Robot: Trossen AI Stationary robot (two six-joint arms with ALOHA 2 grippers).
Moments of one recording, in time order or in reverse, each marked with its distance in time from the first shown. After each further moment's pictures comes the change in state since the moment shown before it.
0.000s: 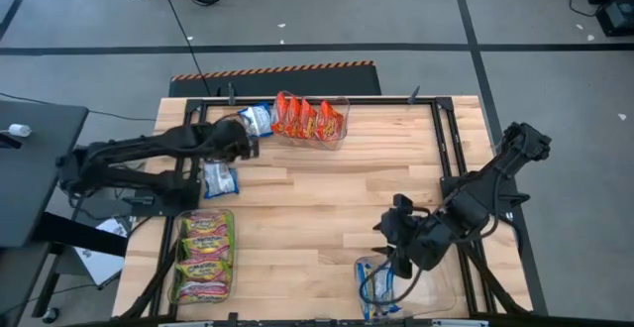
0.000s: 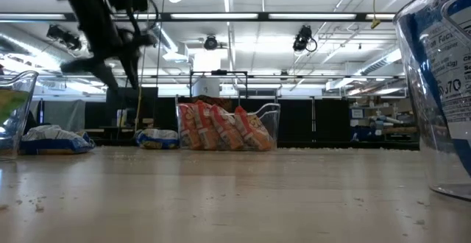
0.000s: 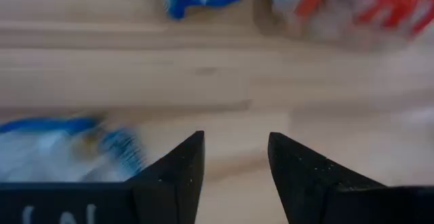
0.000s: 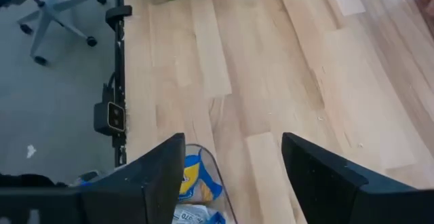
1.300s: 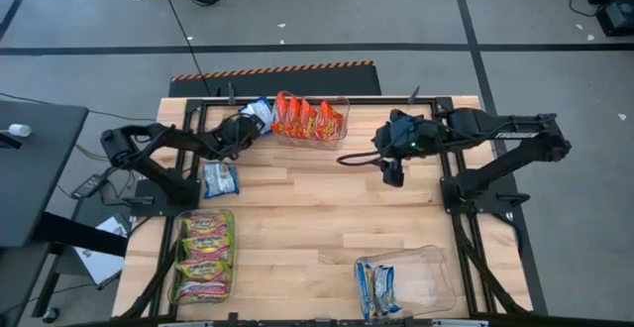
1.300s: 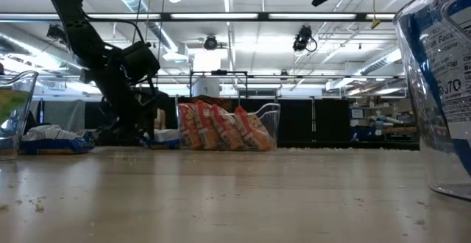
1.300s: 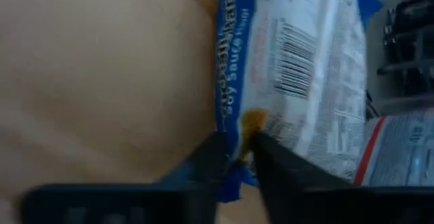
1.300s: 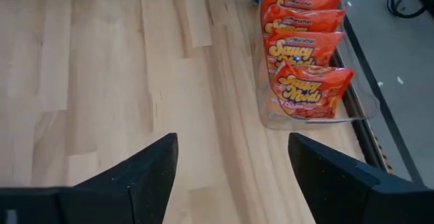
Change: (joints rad) left arm 0.293 0.473 -0.345 1.065 -0.179 -0.383; right arm -0.660 -0.211 0.000 -0.113 -0.194 -0.703
